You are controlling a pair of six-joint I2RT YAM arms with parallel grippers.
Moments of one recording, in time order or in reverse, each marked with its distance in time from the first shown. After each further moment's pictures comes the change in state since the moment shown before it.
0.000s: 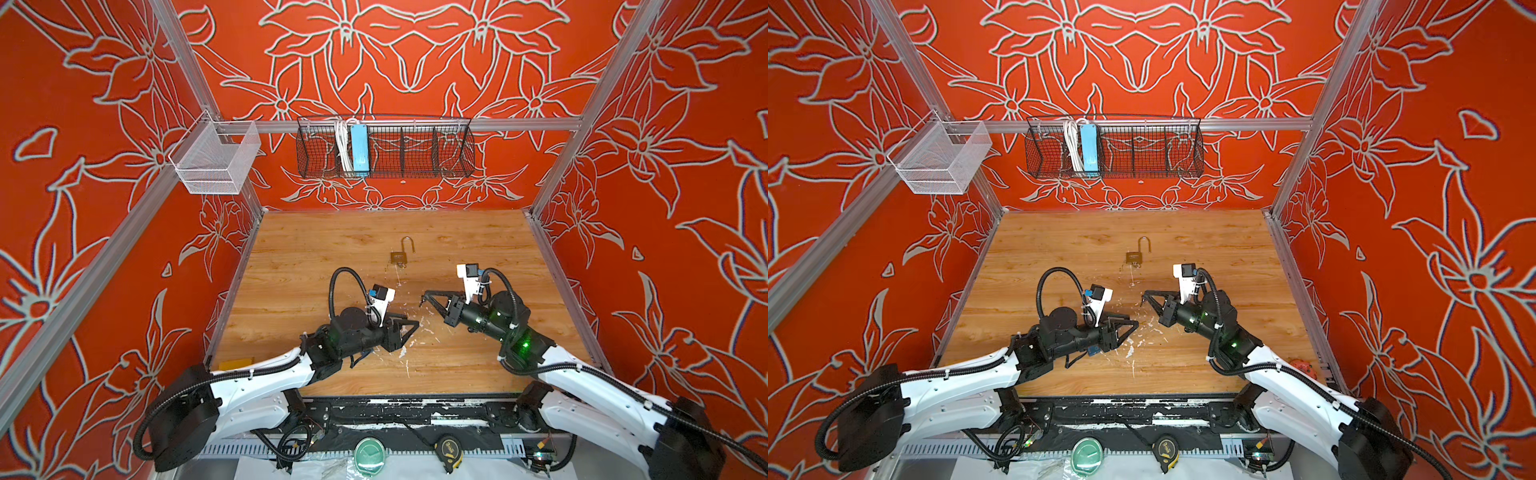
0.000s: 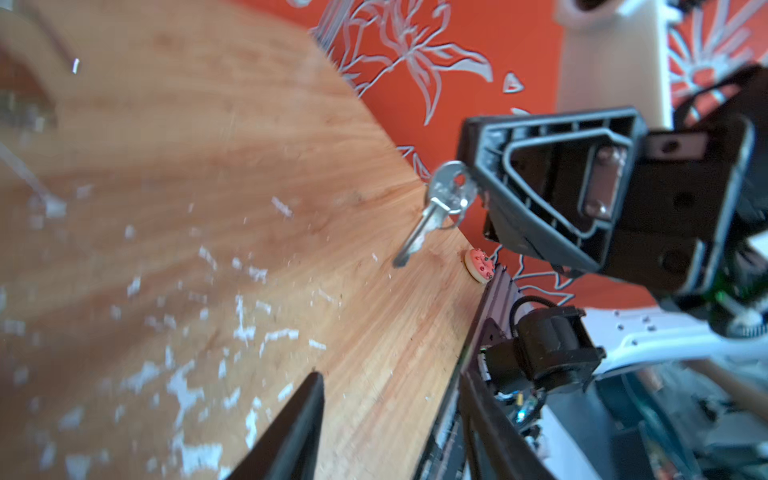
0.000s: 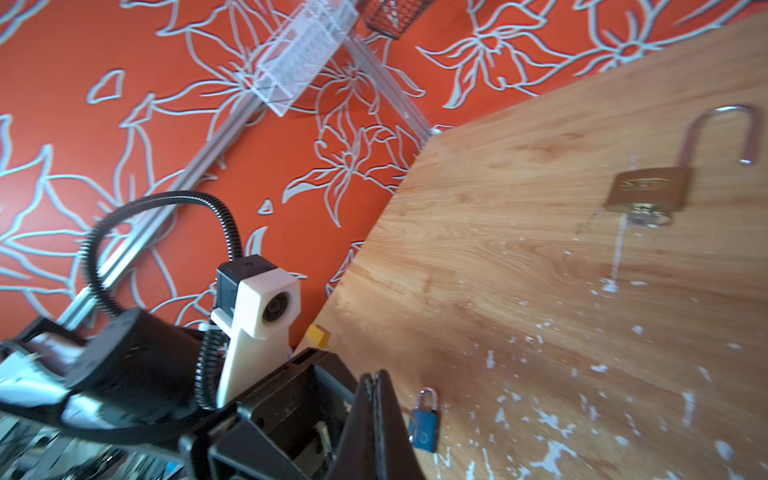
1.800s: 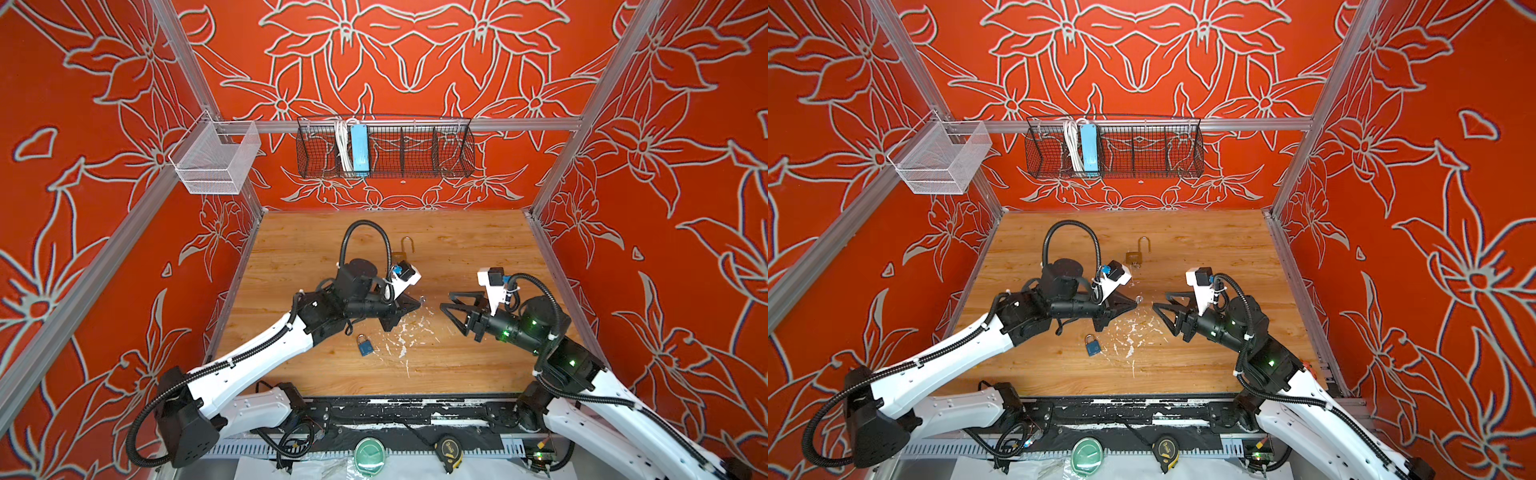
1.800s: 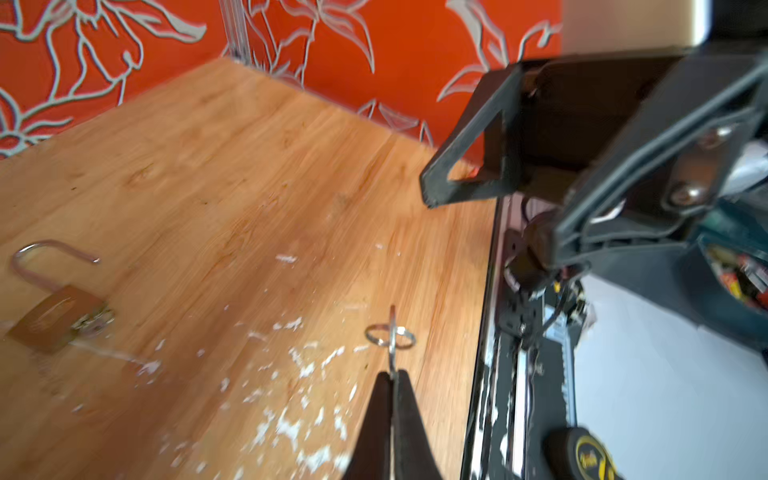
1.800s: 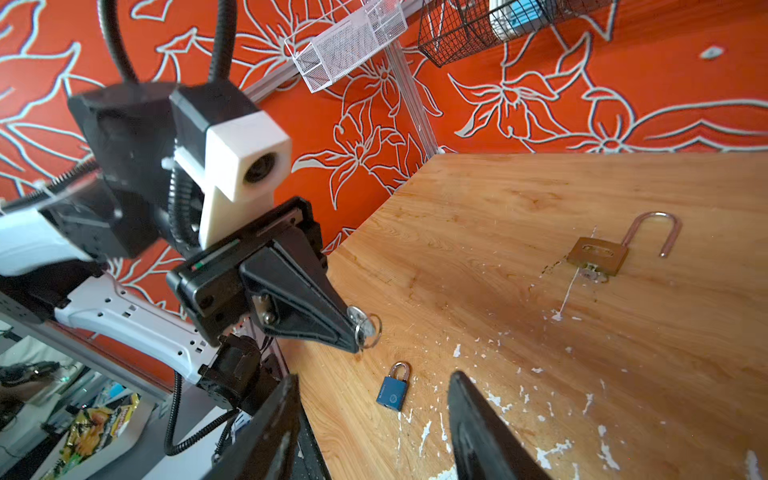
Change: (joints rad) left arm 0.113 0.116 0.700 -0.975 0.236 0.621; right arm 0.000 -0.281 0.163 -0.514 0.005 -0.332
